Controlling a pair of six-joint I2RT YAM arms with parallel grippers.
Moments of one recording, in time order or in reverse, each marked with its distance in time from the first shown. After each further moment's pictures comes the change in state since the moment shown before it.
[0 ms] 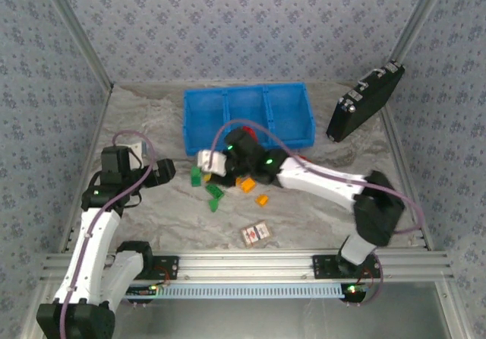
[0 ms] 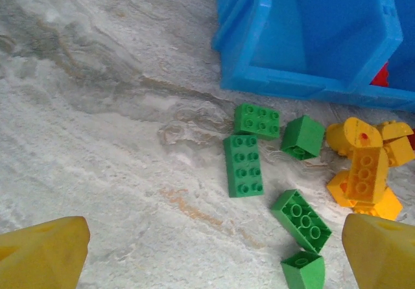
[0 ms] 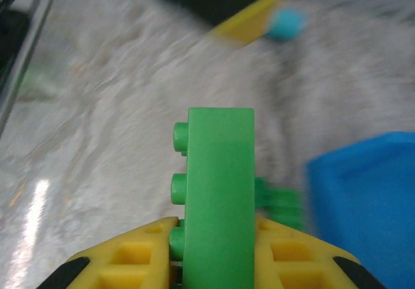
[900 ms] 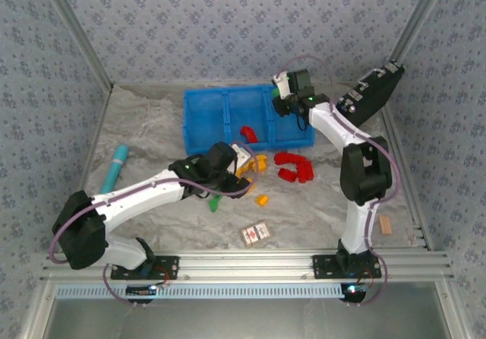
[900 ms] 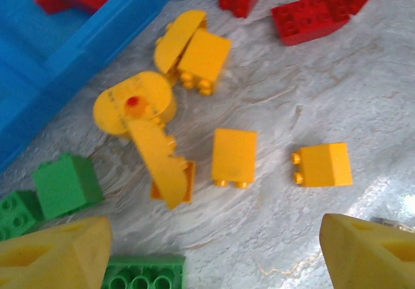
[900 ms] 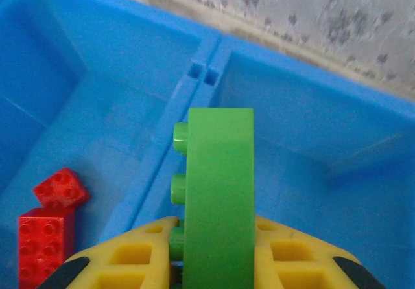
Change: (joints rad) left arm -0.856 0.600 0.251 0.246 -0.307 0.220; right arm -0.588 0.398 0.399 -0.167 0.303 0.406
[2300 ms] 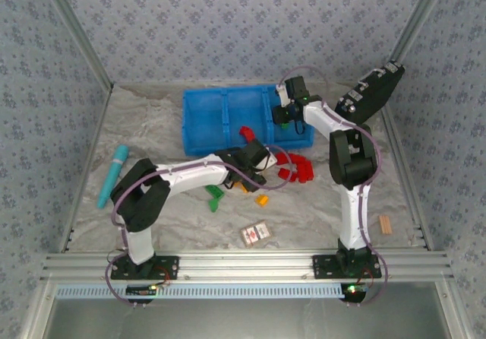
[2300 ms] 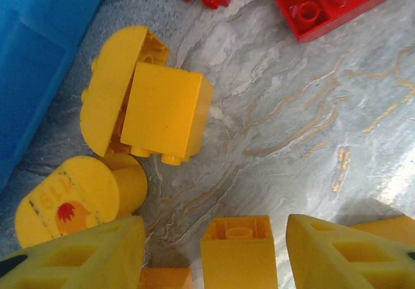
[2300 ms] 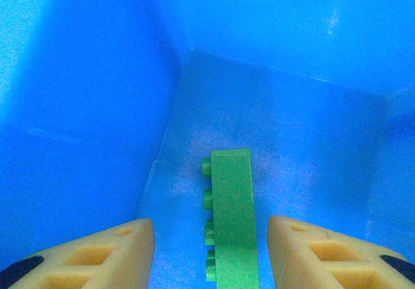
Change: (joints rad) left arm -0.019 0.449 0.261 0.002 -0.050 0.172; right arm -0.035 0.196 0.090 -0.070 -0.032 0.103
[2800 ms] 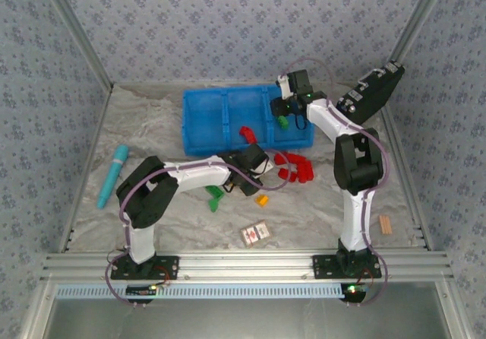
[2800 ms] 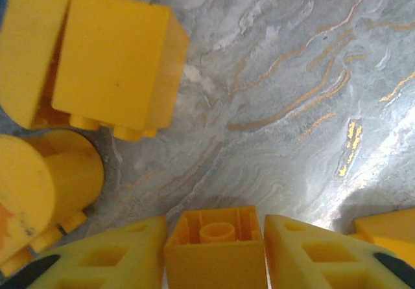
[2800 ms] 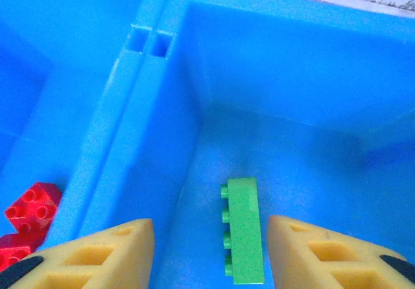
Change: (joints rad) left arm 0.010 0.042 -0.032 0.000 0.057 -0.037; right arm 0.004 -0.087 -0.009 0.029 -0.026 0.032
